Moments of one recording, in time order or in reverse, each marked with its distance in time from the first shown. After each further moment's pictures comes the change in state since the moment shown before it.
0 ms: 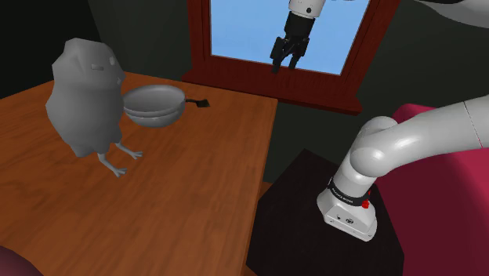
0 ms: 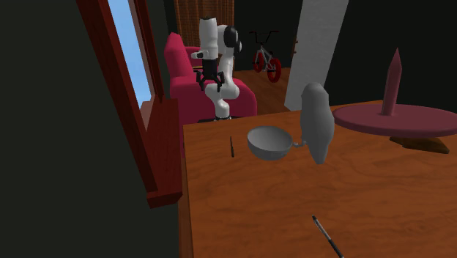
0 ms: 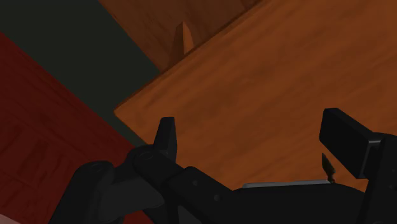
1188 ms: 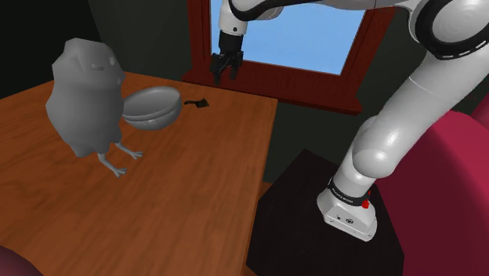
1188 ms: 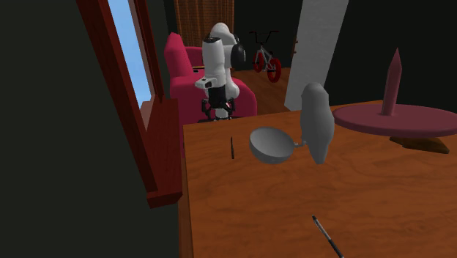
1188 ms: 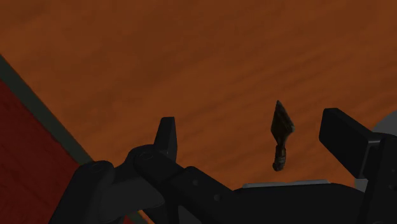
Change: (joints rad) arm 0.085 0.597 0.059 0.321 0.051 0.232 -0.093
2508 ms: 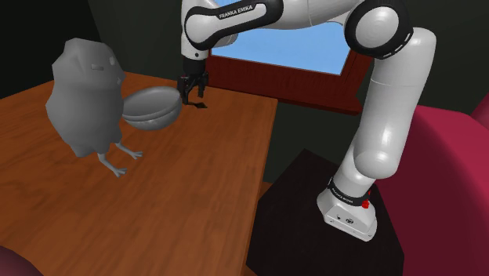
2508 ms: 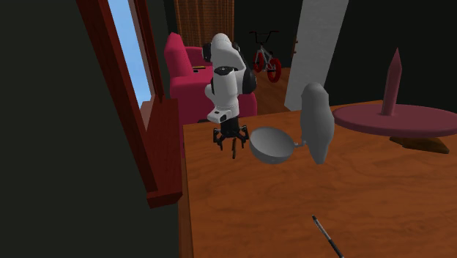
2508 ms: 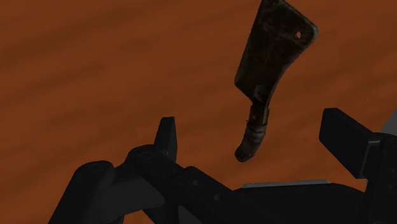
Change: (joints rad) arm 0.055 0.388 0.050 0.260 -0.010 0.101 -0.036
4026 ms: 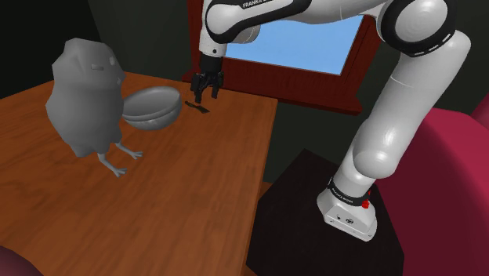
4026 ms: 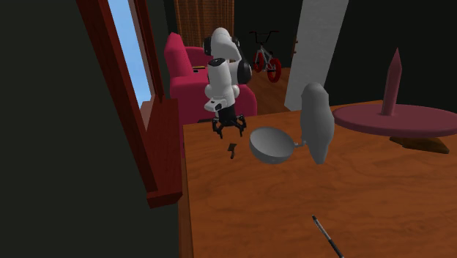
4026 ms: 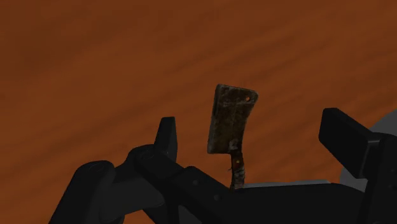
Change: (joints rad) arm -0.028 -0.205 -0.009 -0.220 0.114 0.015 0.004
